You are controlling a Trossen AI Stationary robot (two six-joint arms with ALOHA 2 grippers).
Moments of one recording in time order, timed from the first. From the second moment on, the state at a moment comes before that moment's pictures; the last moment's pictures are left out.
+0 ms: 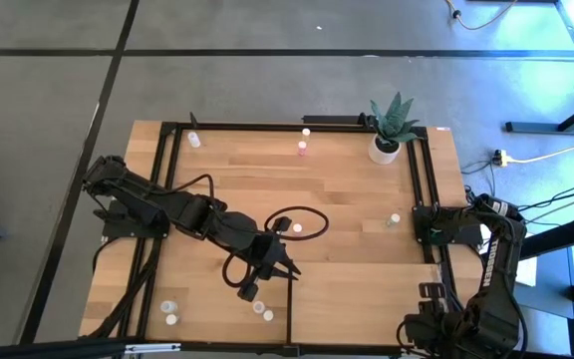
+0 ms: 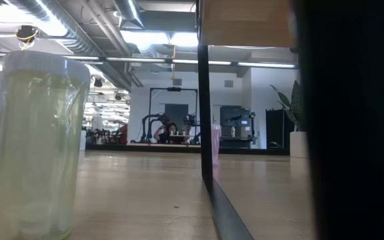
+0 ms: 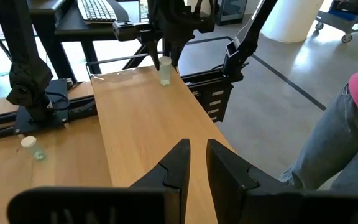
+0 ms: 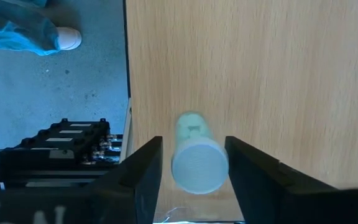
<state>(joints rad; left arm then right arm) -0.40 1.58 1.56 -0.34 0.01 -0.05 1.16 1.80 1.81 -1.50 0.08 1.16</state>
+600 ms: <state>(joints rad) -0.40 1.58 1.56 -0.34 0.01 -0.05 1.16 1.80 1.83 -1.49 0.08 1.05</state>
